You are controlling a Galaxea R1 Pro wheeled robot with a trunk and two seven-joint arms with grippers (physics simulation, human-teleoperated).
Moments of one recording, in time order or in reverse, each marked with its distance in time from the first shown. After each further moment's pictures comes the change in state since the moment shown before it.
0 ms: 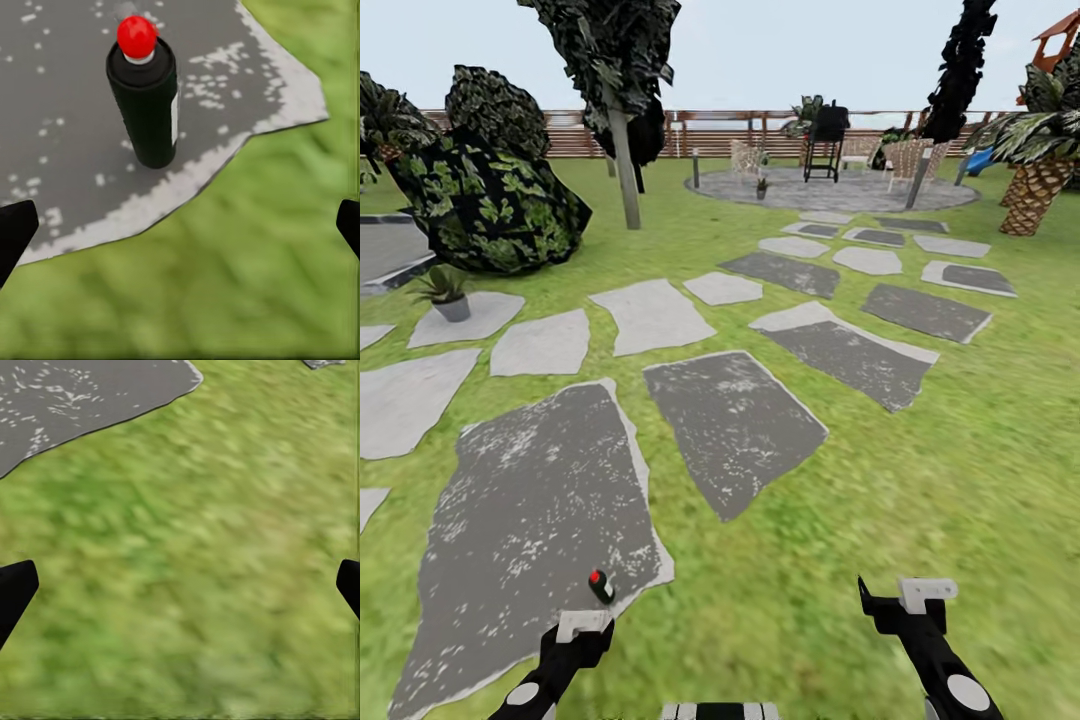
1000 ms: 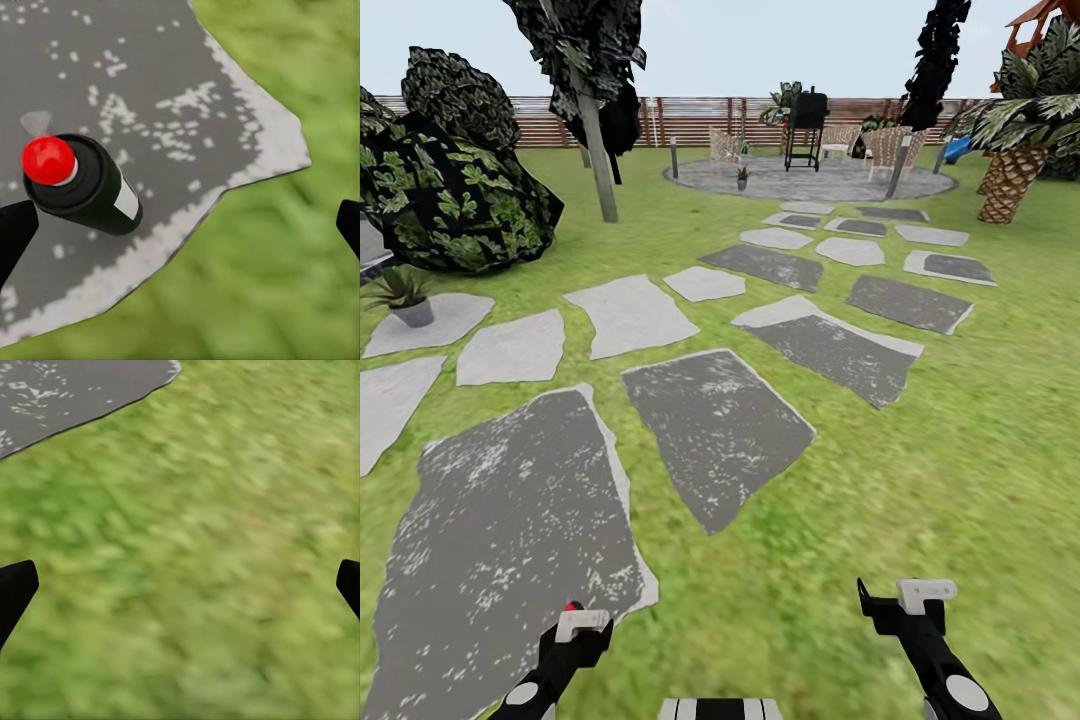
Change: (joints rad) left arm 0.000 0.002 0.000 -0.001 0.001 -0.001 0.005; right arm 0.000 0.001 0.003 0.003 0.000 0.000 0.000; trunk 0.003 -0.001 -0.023
